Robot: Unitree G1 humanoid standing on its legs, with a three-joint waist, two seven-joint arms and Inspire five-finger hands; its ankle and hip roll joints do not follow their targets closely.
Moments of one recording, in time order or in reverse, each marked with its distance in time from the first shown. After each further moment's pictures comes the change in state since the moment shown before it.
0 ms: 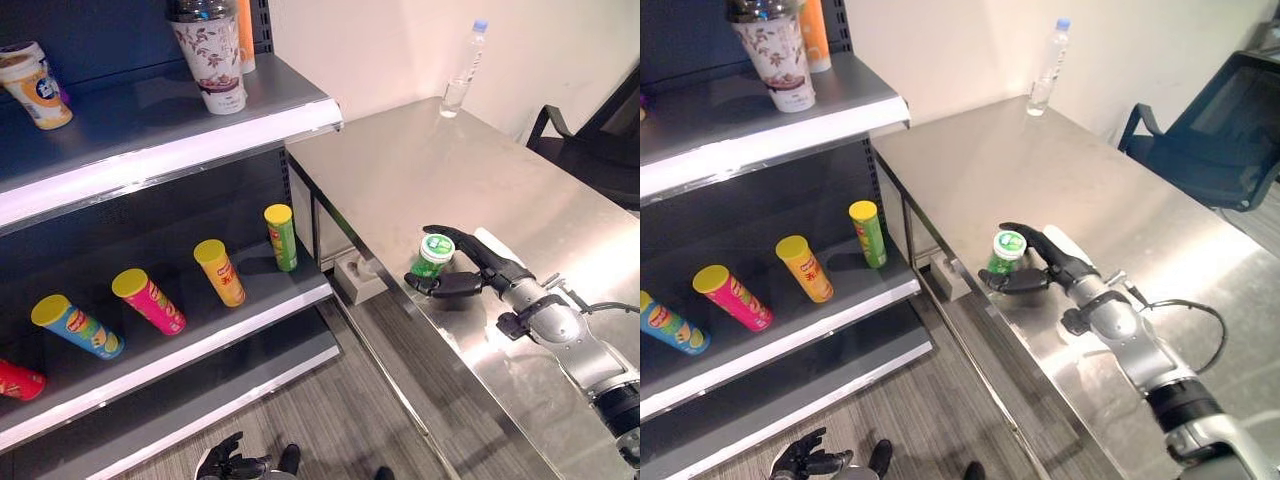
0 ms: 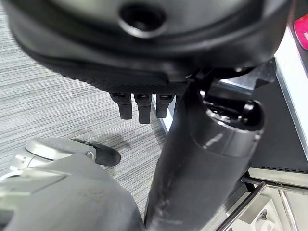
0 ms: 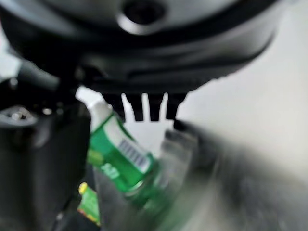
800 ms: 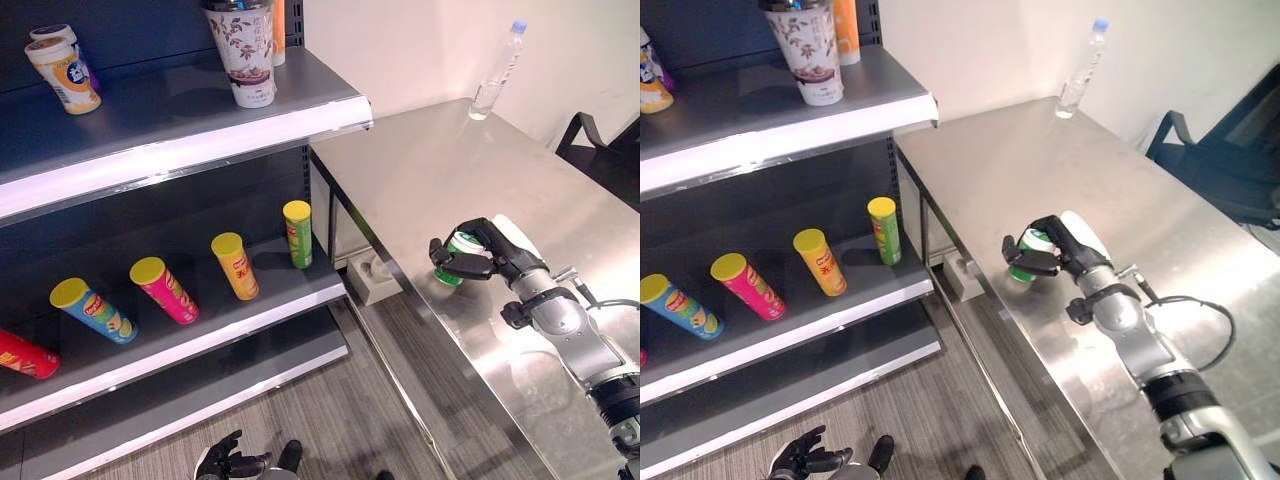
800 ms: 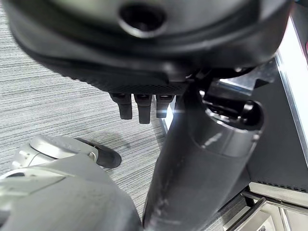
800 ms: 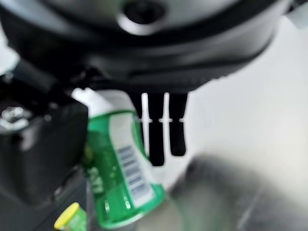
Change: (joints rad) left arm -0.006 0.000 0.001 0.002 -0.019 0.000 0.007; right arm -0.020 0.029 -0.066 0.011 -0.059 0.016 -0.087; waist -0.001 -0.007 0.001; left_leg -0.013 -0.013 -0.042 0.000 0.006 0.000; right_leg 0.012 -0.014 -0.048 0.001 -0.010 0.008
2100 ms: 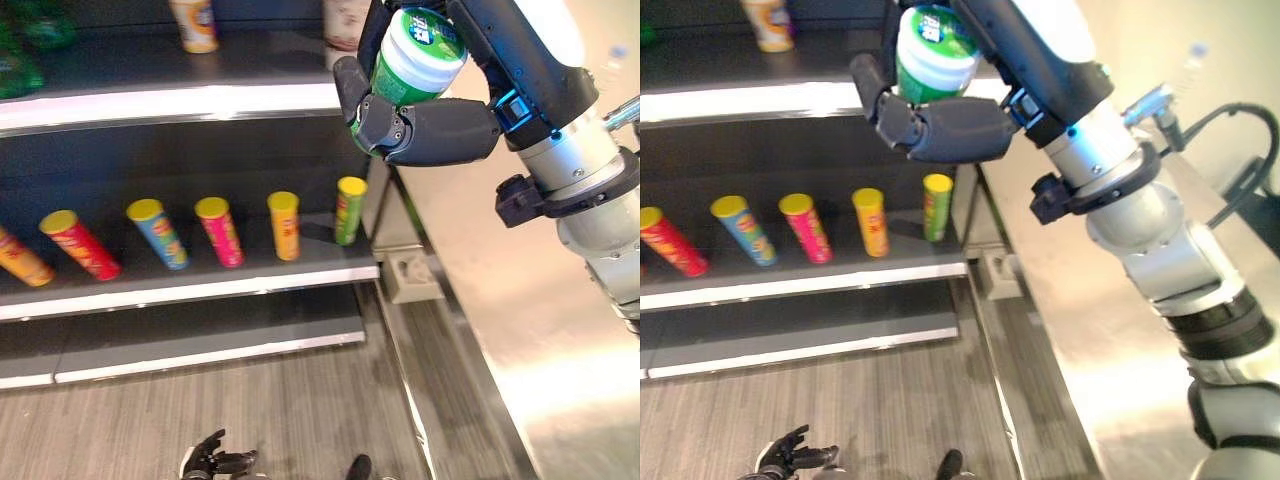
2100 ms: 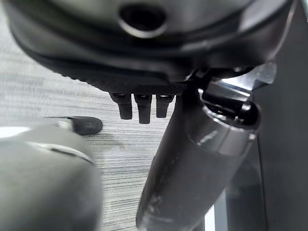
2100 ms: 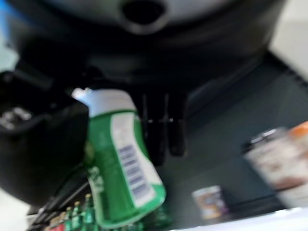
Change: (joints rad) left arm -0.056 0.014 0.022 0.056 -0.036 0.022 0.031; right arm -0.483 -0.140 0.049 -0.530 0.068 -0.125 -0.052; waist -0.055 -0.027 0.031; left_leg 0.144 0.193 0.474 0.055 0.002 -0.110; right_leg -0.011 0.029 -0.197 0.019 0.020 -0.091
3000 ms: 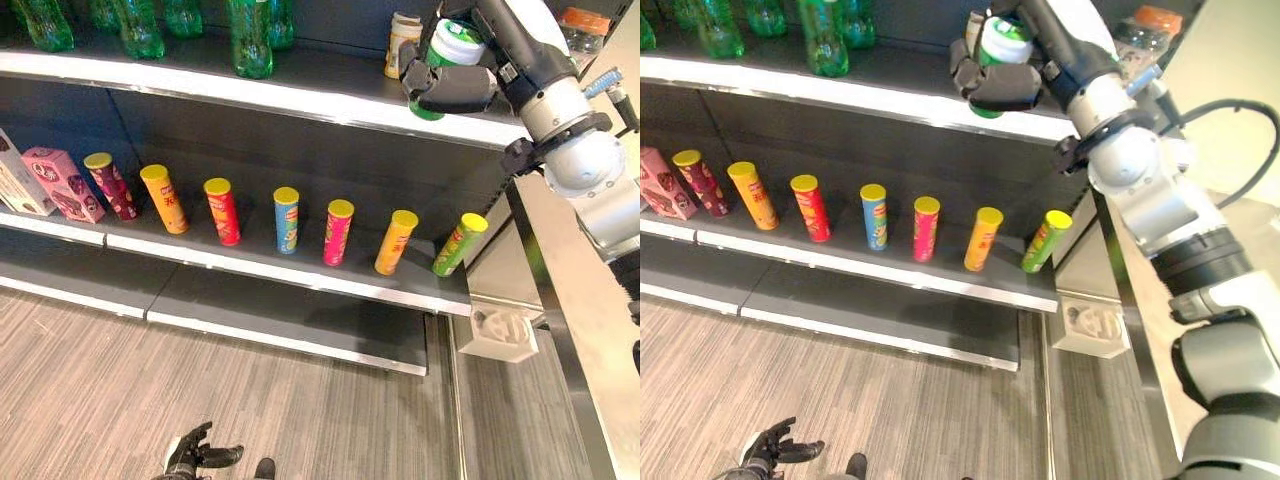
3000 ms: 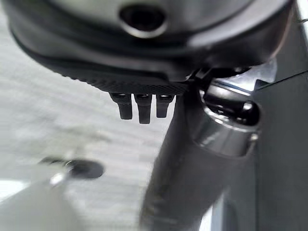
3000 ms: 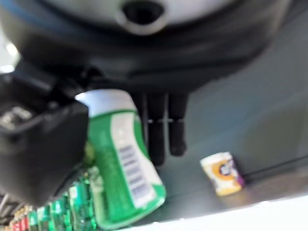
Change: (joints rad) left arm 0.027 0.073 -0.036 0.005 0.035 -0.028 -0.001; right arm -0.287 0.062 0.260 0.637 0.000 0.088 -0.031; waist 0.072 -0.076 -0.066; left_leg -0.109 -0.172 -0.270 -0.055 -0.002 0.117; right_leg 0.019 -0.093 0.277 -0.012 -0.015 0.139
